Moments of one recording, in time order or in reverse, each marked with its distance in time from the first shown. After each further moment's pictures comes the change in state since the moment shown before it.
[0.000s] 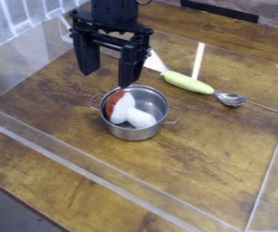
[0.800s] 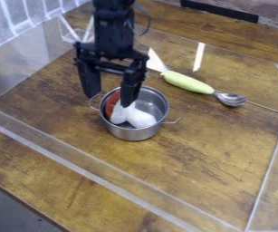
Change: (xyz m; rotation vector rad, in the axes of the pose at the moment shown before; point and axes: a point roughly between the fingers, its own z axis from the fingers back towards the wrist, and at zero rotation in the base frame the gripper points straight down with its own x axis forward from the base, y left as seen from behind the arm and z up) arm 0.022 0.024 -0.055 -0.048 0.047 0.107
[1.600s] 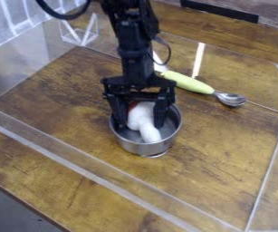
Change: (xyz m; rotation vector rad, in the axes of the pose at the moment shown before) arm 0.026 -0.041 -0.041 -0.102 -0.079 0.151
